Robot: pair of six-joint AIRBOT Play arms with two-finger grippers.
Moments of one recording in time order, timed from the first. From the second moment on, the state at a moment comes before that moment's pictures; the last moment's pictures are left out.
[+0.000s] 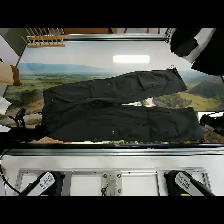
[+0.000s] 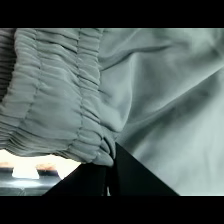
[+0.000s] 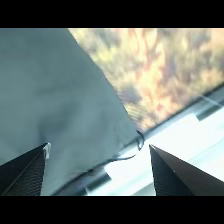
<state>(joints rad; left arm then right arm) 0.65 -1.11 0.57 1.07 -1.05 -1.03 -0.59 -1.11 0.90 -1.62 1.08 1.62</state>
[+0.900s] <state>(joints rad) 0.65 -1.11 0.57 1.09 -1.07 -1.03 -0.37 -1.87 1.50 -1.10 0.81 1.72</state>
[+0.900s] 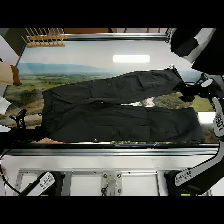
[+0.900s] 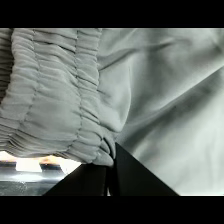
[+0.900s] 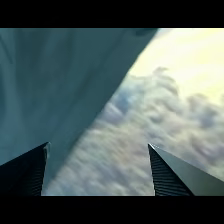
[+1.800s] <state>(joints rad) 0.65 -1.11 0.57 1.11 -1.04 -1.03 -0.32 -1.60 1.28 -1.49 0.92 1.76</state>
